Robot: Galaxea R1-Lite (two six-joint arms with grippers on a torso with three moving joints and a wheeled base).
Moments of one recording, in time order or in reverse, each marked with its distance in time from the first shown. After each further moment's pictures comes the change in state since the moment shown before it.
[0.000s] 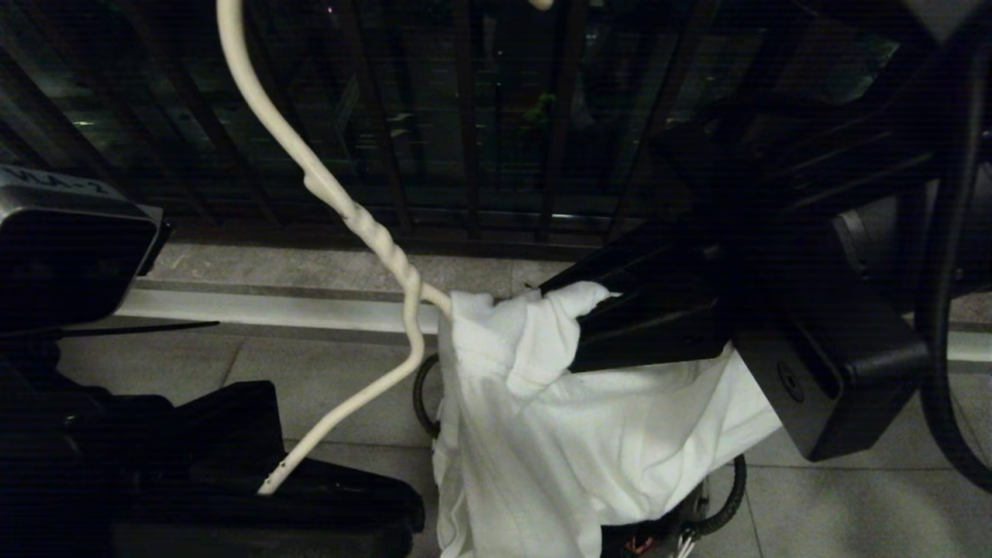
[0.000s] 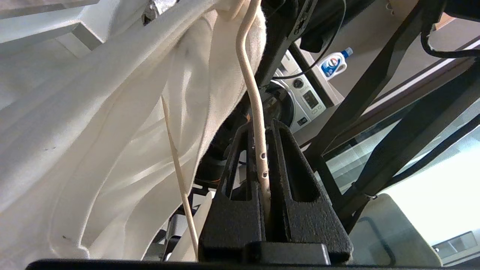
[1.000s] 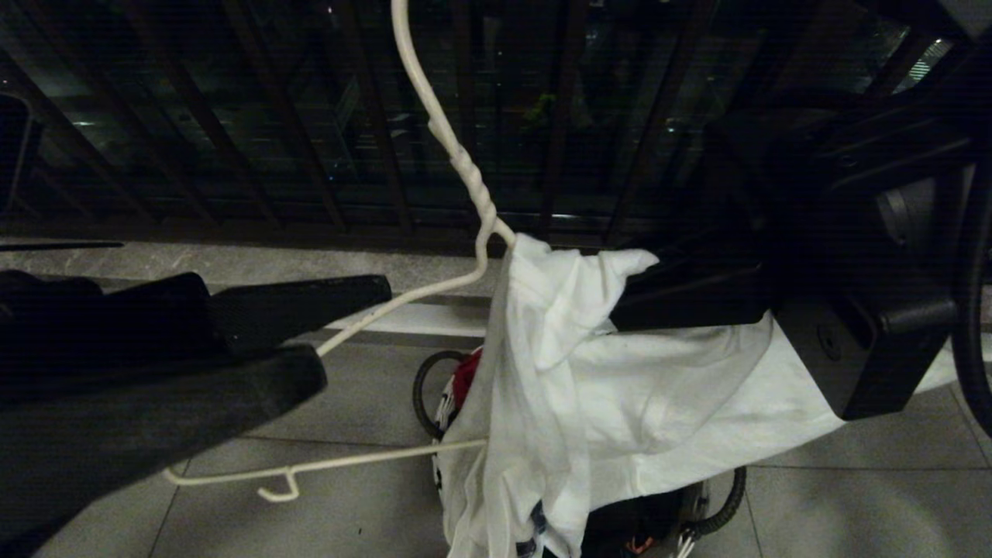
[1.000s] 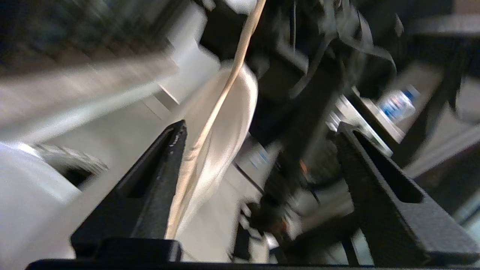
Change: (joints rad) left arm 0.097 -0.033 -0.070 0.004 0.162 0.075; right arm -0.067 -0.052 0.045 -0.009 -0.010 0.001
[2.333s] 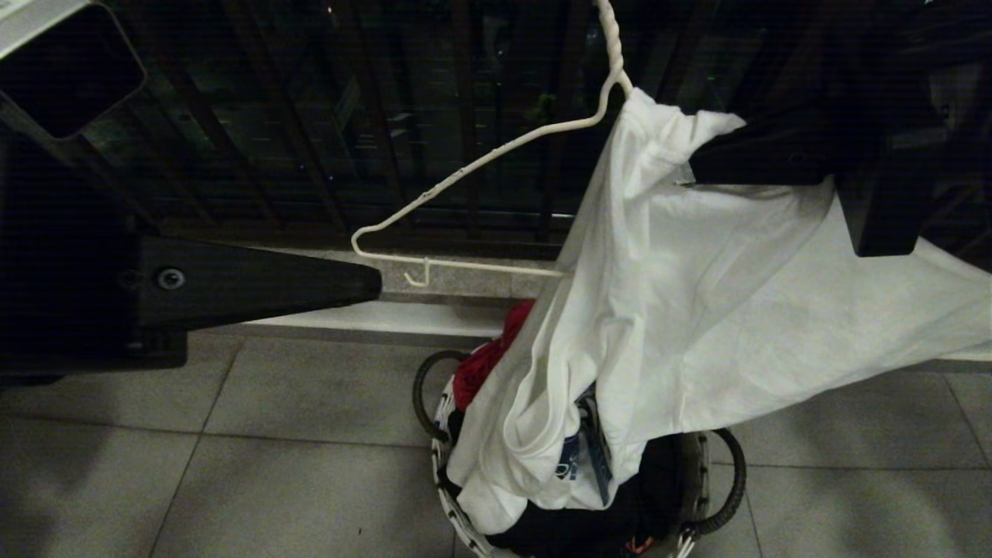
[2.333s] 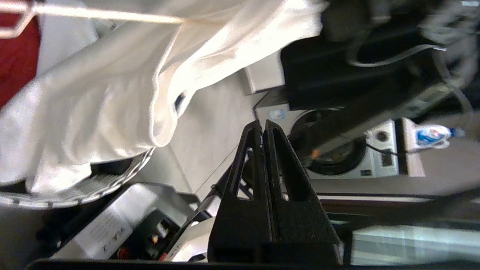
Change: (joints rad) left arm -0.057 0.022 -0.557 1.077 0.231 -0.001; right arm -0.177 -0.065 -0.011 -0.084 -0.144 0.045
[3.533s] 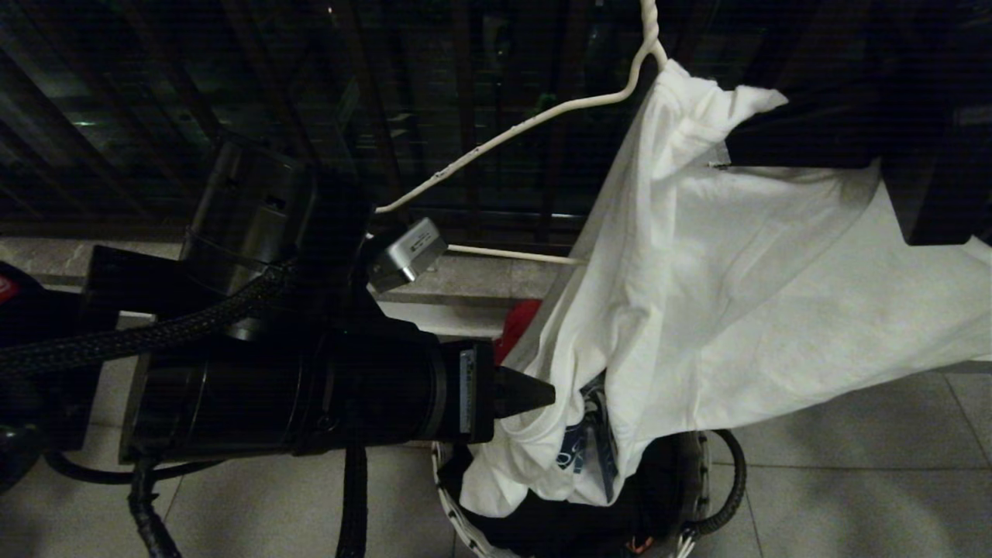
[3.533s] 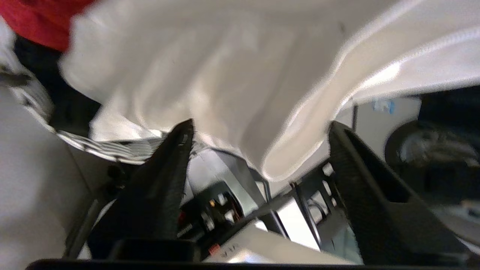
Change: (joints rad) left arm -0.221 0.345 -0.003 0.011 0.484 -0.020; right arm 0.000 -0.038 0.007 0.005 -0.017 0.010
